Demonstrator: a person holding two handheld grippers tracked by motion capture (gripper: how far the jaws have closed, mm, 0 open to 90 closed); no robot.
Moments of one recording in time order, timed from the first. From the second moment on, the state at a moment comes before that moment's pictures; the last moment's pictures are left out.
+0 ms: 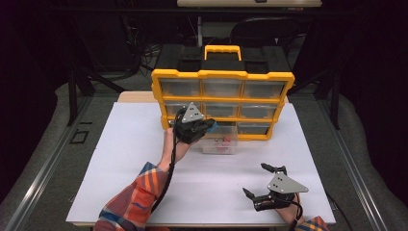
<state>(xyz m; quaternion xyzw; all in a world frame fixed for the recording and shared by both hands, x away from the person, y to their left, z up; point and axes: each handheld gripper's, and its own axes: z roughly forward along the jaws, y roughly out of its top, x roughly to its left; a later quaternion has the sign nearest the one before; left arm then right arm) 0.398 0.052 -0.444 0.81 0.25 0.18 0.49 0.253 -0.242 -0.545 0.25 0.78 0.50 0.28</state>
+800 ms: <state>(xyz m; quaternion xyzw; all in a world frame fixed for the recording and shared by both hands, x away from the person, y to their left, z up) 0.323 0.132 -0.462 0.79 0.29 0.22 0.49 0.254 -0.240 -0.544 0.25 0.78 0.50 0.28</state>
